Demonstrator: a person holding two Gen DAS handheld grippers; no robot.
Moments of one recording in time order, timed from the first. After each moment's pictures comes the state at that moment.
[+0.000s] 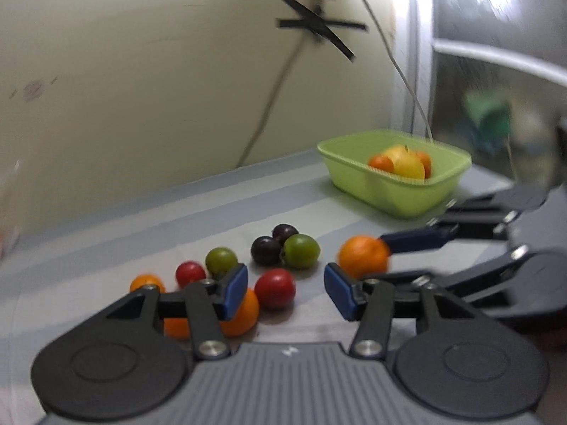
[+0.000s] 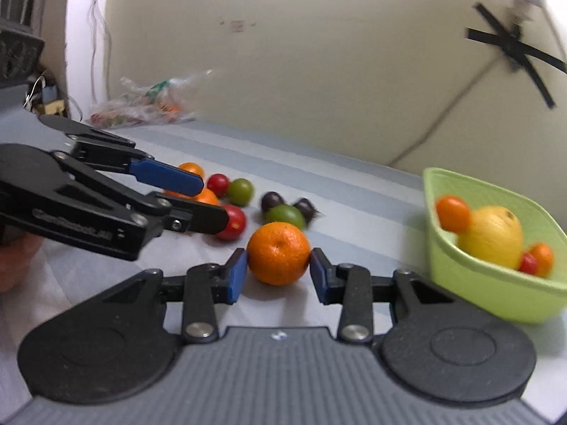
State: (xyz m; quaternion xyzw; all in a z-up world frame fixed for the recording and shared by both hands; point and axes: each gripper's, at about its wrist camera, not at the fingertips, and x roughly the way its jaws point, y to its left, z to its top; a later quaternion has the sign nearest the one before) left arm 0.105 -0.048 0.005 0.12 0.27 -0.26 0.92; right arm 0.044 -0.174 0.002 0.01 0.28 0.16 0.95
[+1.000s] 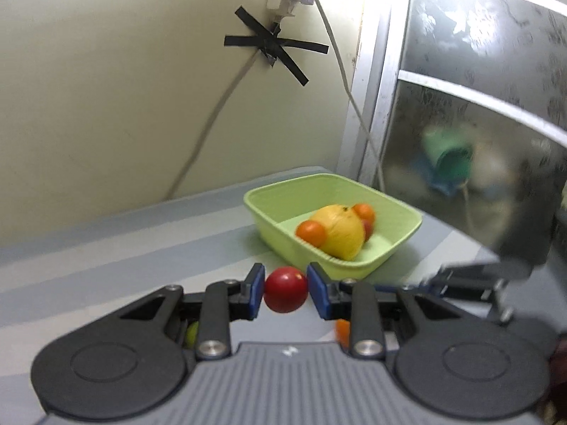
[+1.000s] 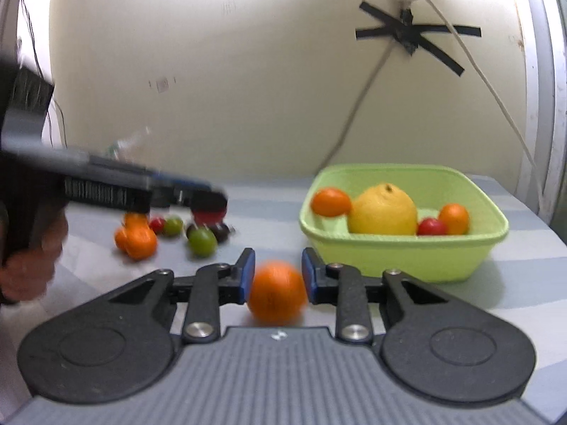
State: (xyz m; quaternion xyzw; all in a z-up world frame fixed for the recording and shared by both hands) left arm 0.137 -0.101 0.041 0.03 0.28 -0.35 0.89; right arm 0.011 -0.254 0.004 0.10 0.25 0.09 0.96
